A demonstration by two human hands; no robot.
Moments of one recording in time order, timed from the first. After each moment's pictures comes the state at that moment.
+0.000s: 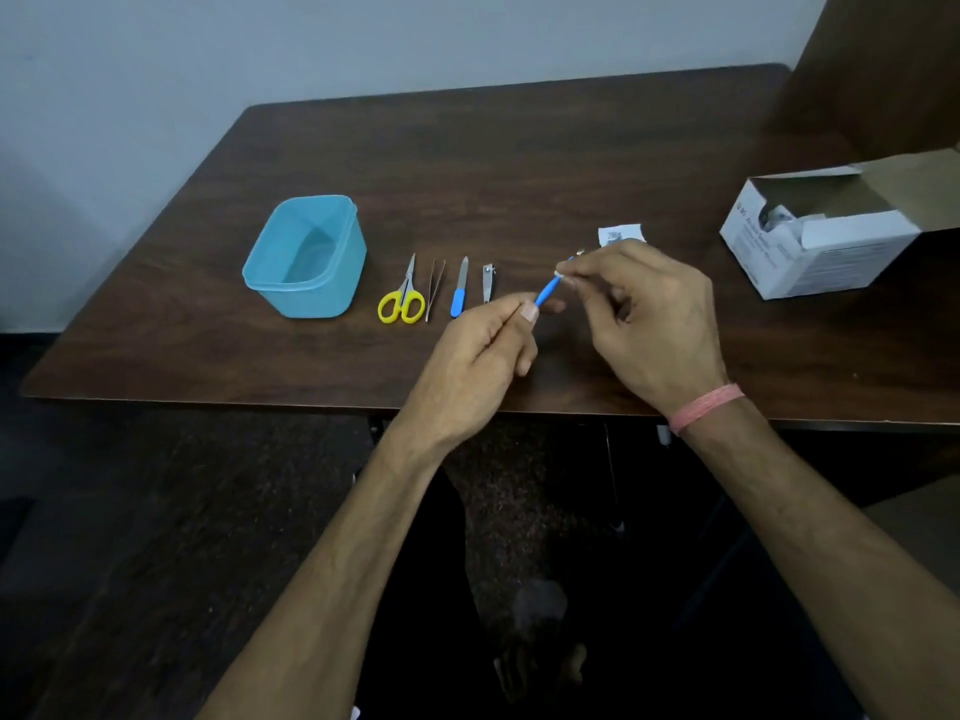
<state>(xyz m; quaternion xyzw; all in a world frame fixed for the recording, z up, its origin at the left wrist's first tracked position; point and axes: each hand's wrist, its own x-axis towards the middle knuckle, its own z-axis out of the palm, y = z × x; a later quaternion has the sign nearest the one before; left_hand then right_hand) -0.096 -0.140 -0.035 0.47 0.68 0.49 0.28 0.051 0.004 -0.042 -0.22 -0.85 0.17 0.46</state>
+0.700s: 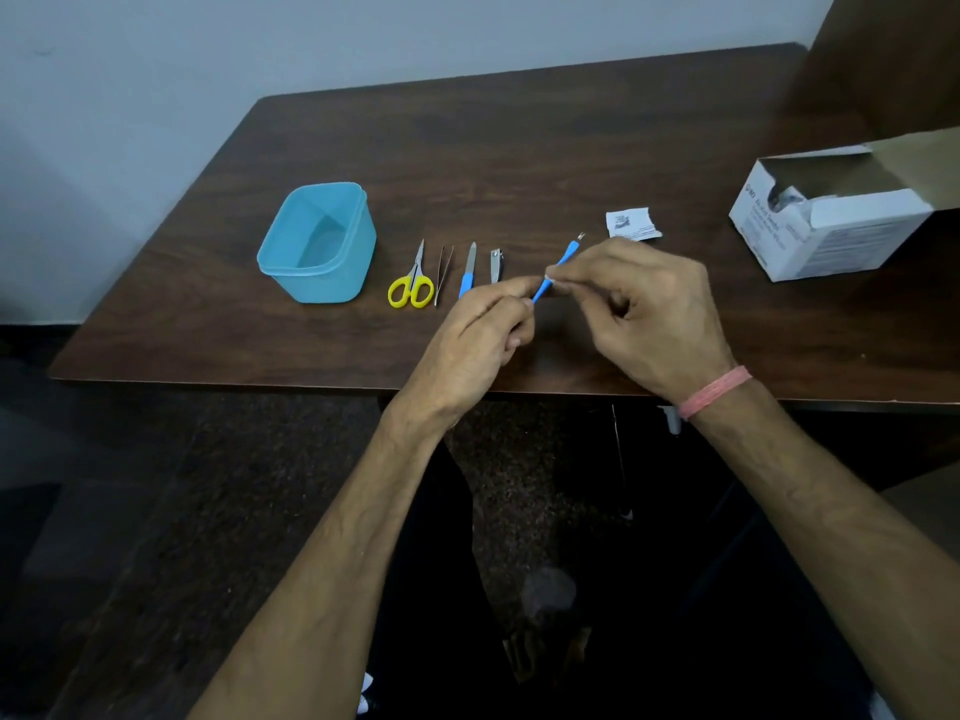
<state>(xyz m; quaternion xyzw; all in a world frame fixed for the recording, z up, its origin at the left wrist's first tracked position) -0.098 -0.143 -0.019 0.44 0.65 0.51 0.36 0.056 0.003 -0.046 -0.14 -0.87 0.17 0.45</state>
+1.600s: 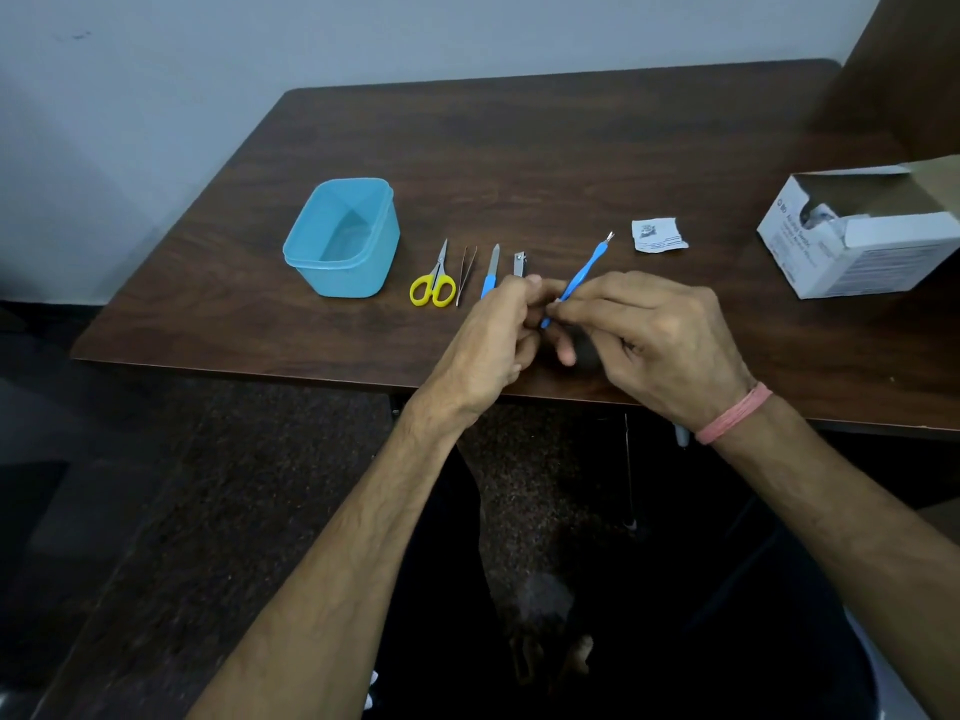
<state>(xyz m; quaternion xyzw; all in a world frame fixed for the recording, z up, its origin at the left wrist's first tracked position) -0.099 -0.142 -0.021 0.37 0.62 0.54 0.42 0.059 -0.013 -0.037 -0.05 -0.92 0.06 0.39</state>
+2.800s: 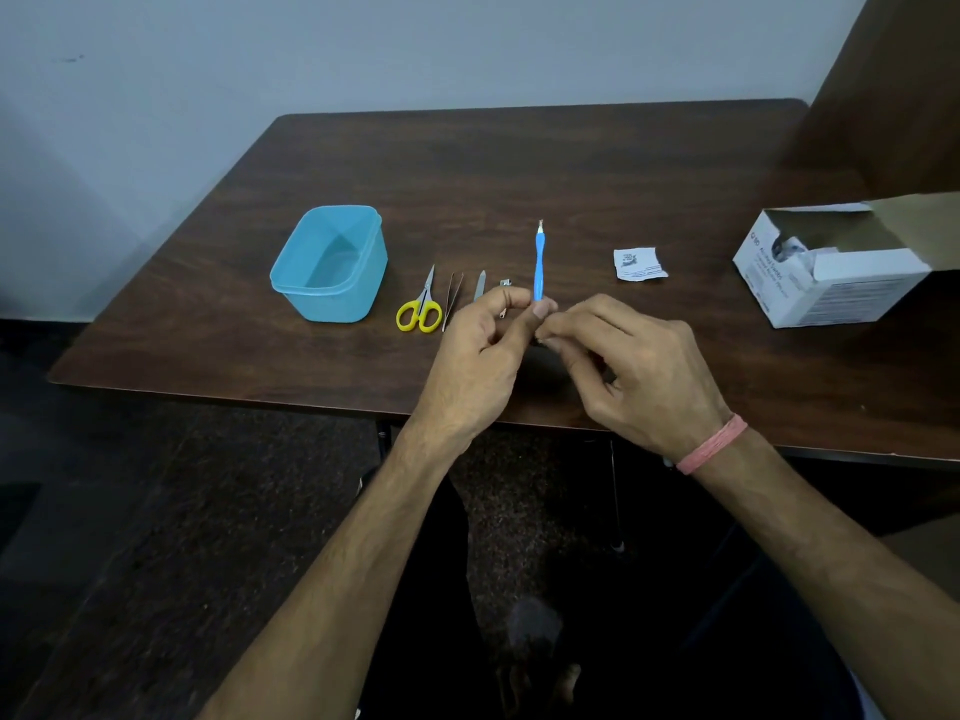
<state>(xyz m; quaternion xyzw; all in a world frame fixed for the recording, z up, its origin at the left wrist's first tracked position) -0.096 -0.133 -0.029 0.40 0.67 0.57 0.26 0.058 -0.020 -0.034 -0.10 -0.91 0.10 0.39</state>
